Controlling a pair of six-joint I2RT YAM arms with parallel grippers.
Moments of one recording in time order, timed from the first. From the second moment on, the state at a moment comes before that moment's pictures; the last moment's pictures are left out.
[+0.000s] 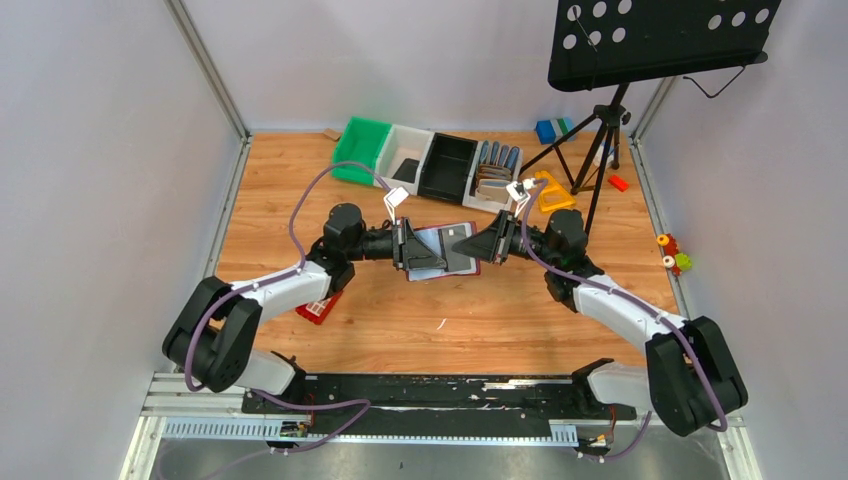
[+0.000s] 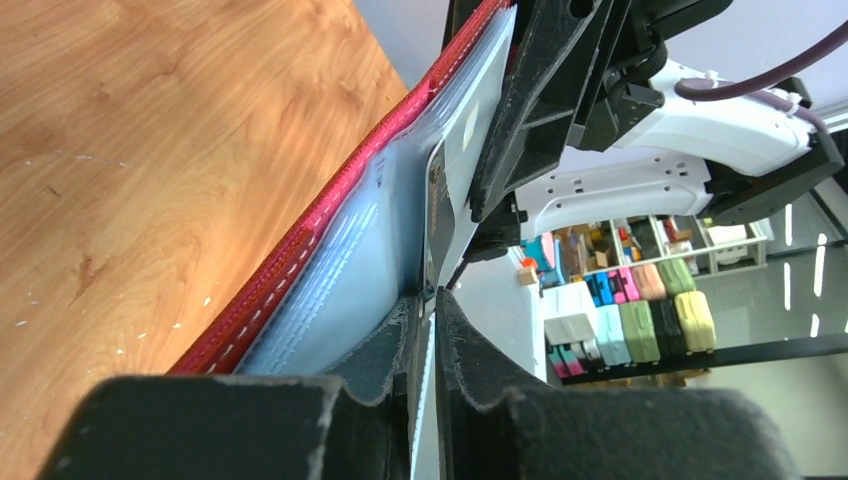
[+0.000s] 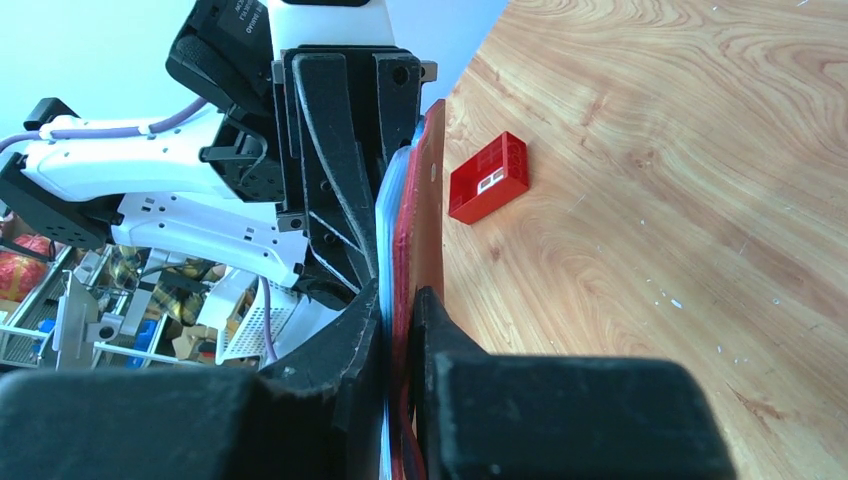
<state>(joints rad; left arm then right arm) -0.56 1.41 0.66 0.64 0.91 -0.93 0.42 1.23 0.57 0.65 -0.82 0.91</state>
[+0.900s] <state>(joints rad) -0.52 1.35 0.63 0.49 0.86 -0.80 0.44 1.27 0.57 0.62 -0.83 0.92</state>
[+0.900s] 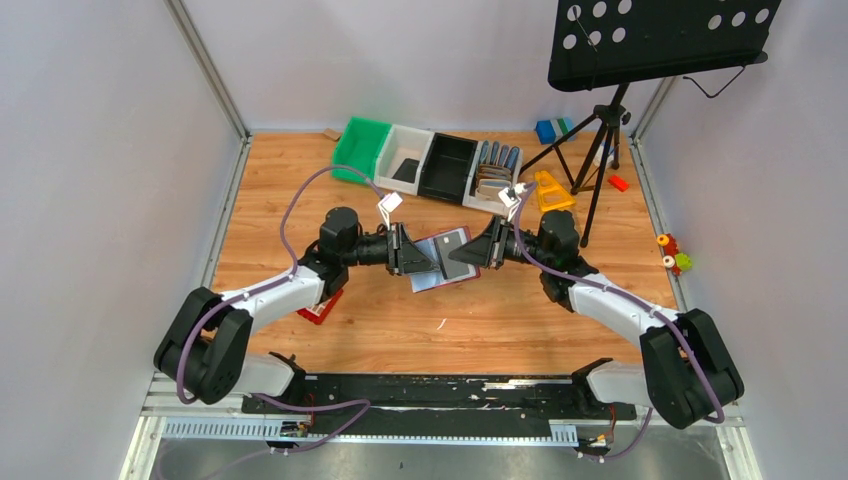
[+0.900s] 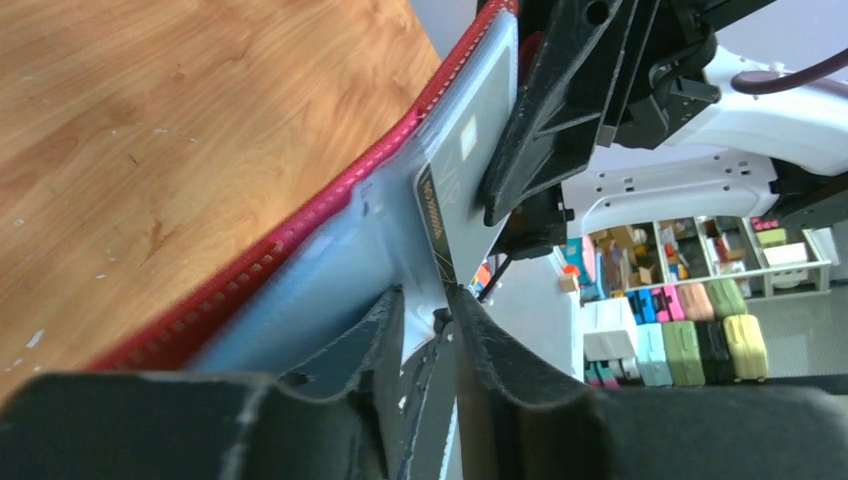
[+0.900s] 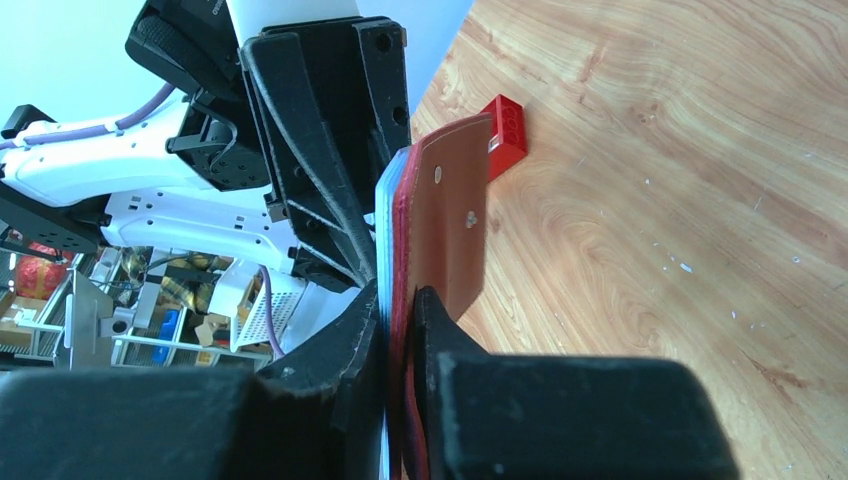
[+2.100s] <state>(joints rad) -0.50 1.40 0.60 0.65 0.91 -0.89 0.48 1.29 0.56 0.62 -0.84 0.93</state>
